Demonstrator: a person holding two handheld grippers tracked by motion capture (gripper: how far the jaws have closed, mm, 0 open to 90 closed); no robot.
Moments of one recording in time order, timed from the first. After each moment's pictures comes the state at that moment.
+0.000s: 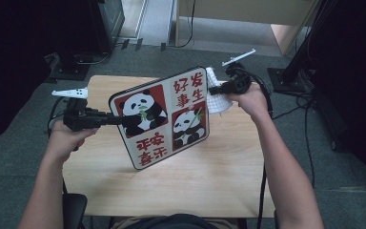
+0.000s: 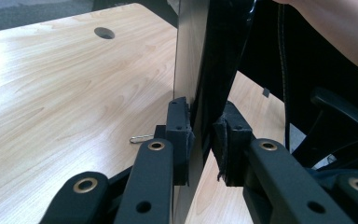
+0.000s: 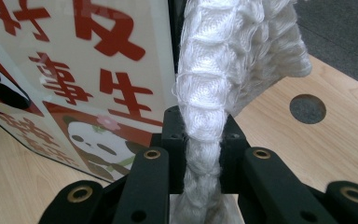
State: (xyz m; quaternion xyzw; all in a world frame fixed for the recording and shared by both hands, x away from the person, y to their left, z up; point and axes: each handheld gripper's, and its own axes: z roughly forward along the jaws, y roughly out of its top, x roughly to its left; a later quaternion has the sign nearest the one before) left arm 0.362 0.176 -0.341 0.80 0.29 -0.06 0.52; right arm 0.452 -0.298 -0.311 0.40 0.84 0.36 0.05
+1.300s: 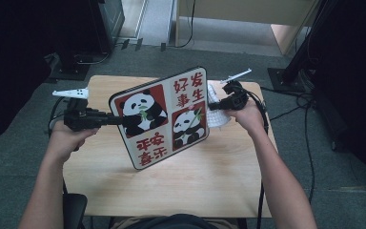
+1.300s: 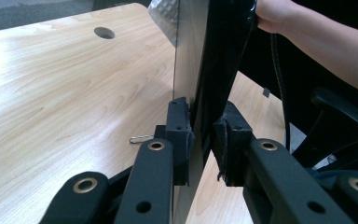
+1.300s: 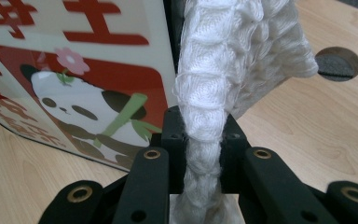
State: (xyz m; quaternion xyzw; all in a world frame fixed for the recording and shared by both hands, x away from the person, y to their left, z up) left arm 0.361 0.175 -0.341 0.80 0.29 -0.06 0.52; right arm 0.440 -0.302 -0.368 0.43 0.83 0.35 0.03
